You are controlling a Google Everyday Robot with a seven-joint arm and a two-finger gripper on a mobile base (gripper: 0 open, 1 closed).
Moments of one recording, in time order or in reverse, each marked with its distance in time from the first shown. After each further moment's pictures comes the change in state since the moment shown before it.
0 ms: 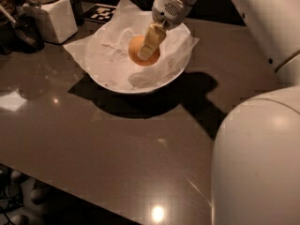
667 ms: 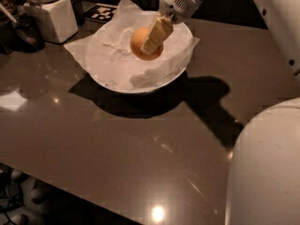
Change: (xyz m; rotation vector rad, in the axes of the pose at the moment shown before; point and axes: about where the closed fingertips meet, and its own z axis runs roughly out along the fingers) arm -0.001 0.012 -0.027 0.018 -0.077 -0.039
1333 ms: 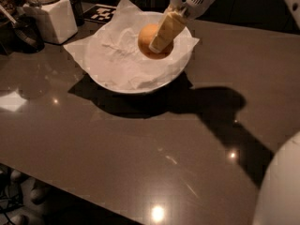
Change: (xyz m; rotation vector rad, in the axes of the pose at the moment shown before) arm 0.004 0.027 -0.028 0.018 0.003 0.027
